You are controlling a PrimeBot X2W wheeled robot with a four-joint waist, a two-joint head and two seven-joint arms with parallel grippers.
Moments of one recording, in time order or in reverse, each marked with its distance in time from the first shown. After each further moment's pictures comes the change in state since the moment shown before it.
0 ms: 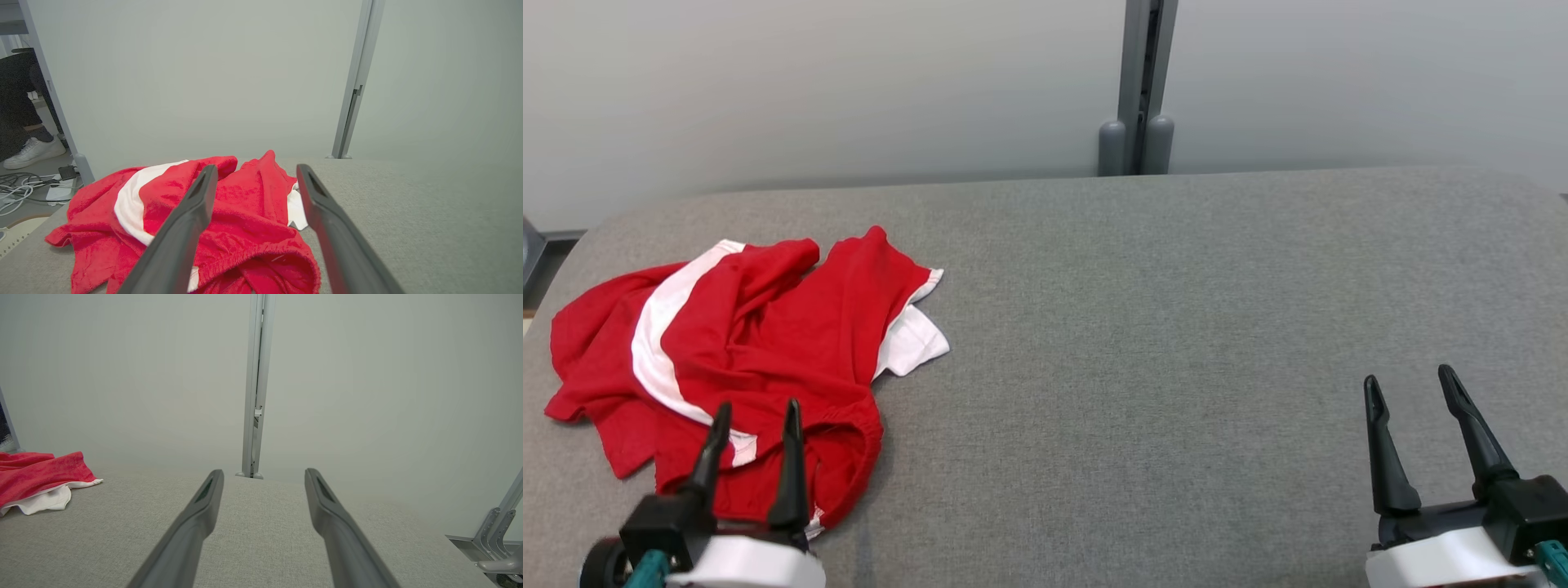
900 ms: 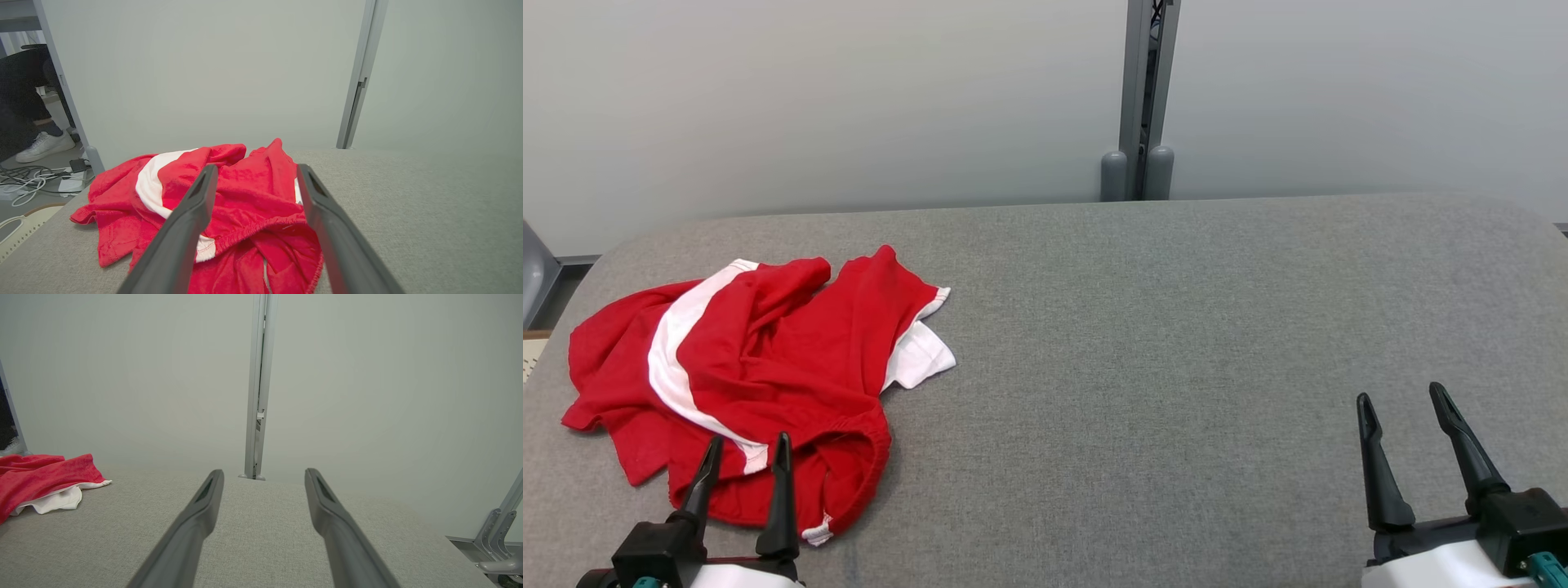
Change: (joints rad) left arm 0.072 -0.024 0.064 0.017 0.052 -0.047 0.000; right arm 0.031 0.000 0.011 0.014 0.007 0.000 0.000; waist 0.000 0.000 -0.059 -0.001
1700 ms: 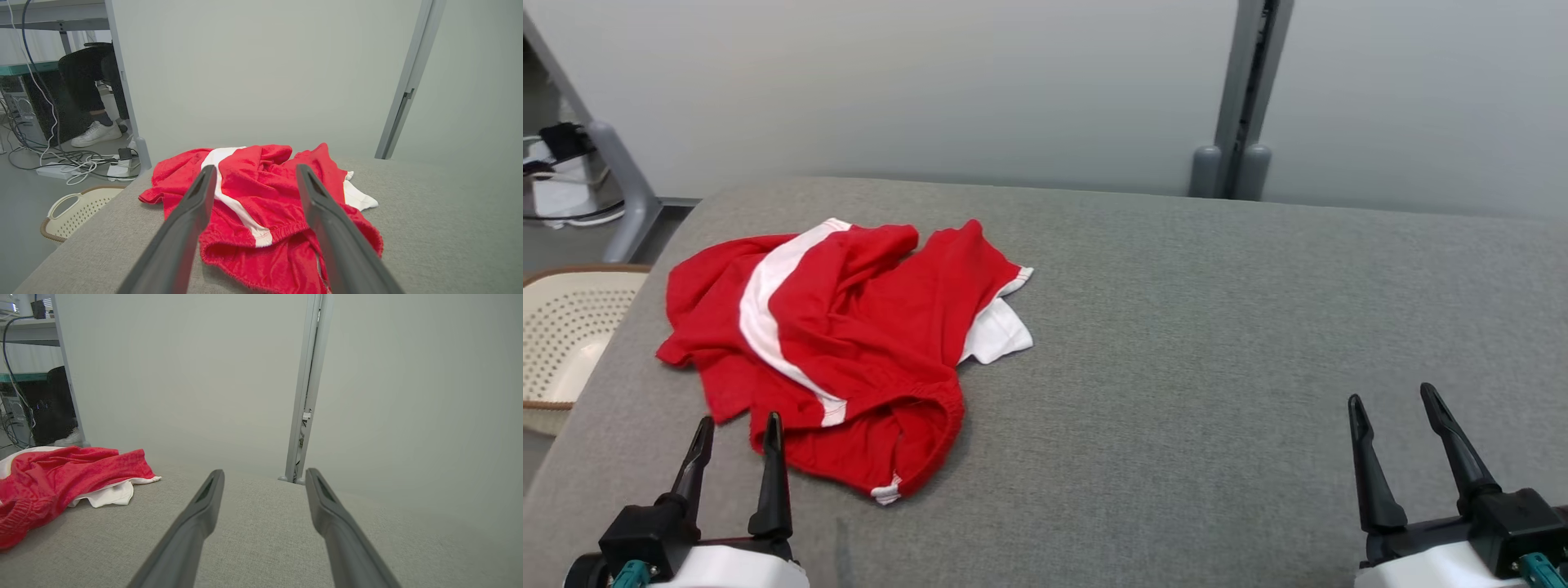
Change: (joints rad) left arm -0.038 -0.004 0.018 0.009 -0.017 0.001 -0.001; right arm 0.000 0.000 0.017 -0.001 0.003 0.000 0.000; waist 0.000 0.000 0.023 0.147
